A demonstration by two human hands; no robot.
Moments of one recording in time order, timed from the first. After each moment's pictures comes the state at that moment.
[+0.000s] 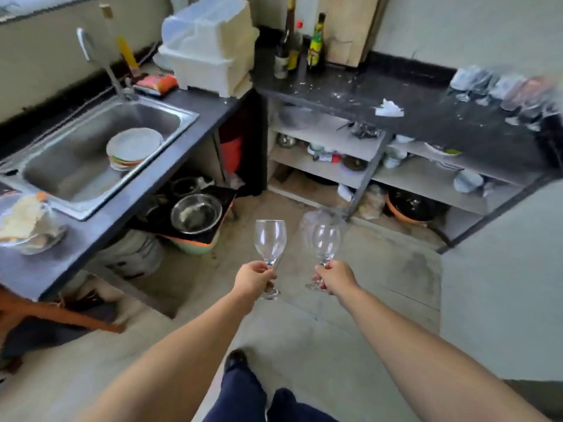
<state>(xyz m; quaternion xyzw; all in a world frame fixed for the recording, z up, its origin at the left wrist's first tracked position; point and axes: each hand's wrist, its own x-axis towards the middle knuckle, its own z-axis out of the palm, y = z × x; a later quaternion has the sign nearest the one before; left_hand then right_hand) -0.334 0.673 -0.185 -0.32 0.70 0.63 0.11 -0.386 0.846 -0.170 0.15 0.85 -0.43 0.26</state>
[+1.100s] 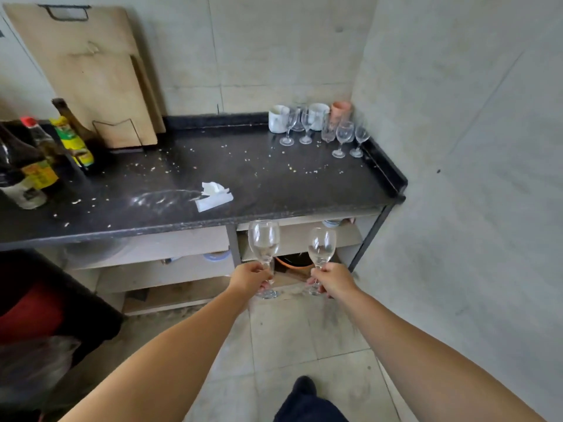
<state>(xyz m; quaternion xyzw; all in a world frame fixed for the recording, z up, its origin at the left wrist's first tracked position) -0.840 0.986 -0.161 -0.06 0.78 0.56 0.29 -0.768 1.160 -0.139 0.33 0.79 -0.50 0.12</state>
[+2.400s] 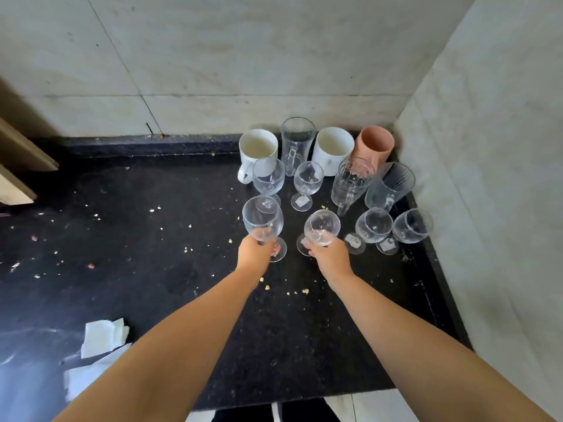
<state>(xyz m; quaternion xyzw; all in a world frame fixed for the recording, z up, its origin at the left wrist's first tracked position) -1.299 1.278 -0.203 -0.18 0.76 0.56 0.26 -1.259 1.423 -0.209 0.37 0.76 -0.53 0.08</state>
